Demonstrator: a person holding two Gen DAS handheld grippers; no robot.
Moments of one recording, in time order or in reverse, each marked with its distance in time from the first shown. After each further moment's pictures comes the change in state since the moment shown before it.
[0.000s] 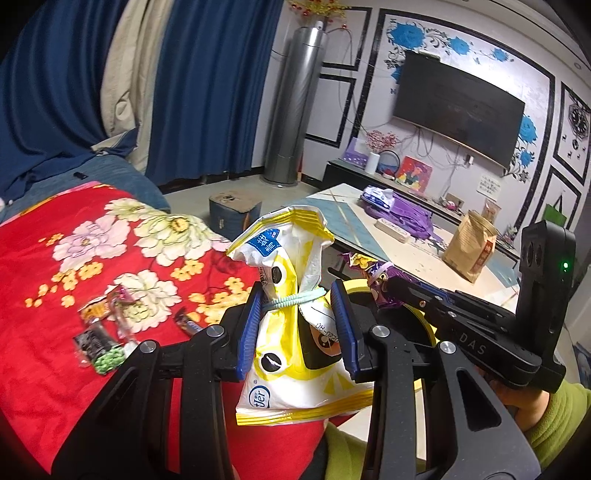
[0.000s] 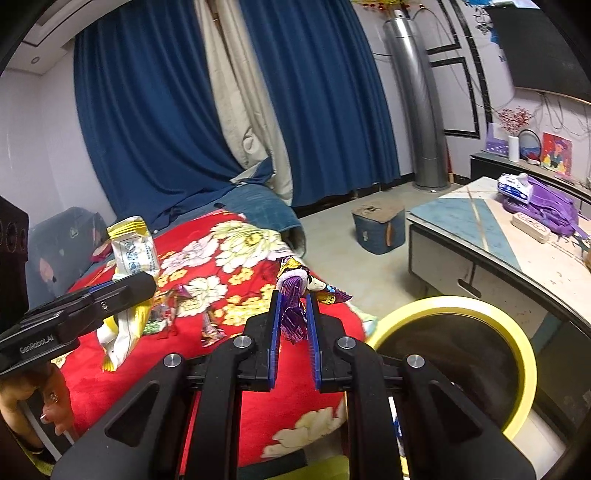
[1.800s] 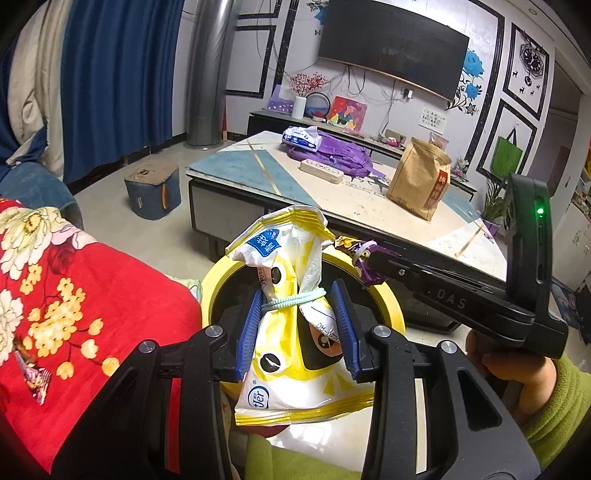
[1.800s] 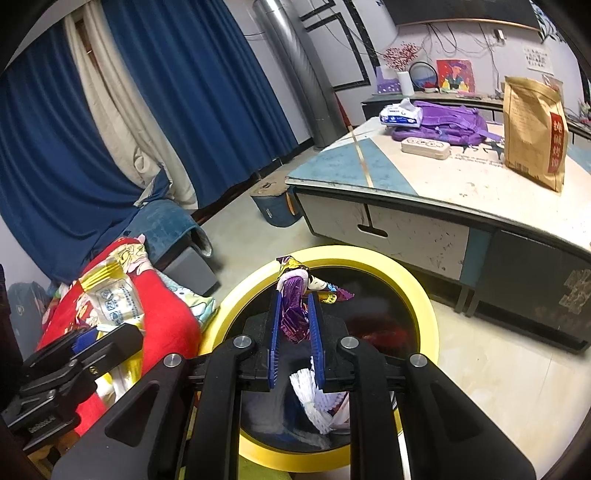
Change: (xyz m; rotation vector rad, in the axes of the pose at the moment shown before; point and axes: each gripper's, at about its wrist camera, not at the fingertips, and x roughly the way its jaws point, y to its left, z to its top) left arm 0.131 -0.116 -0.026 0.175 0.189 -0.218; right arm -0.014 -0.159 -0.043 0.339 0.057 -0.266
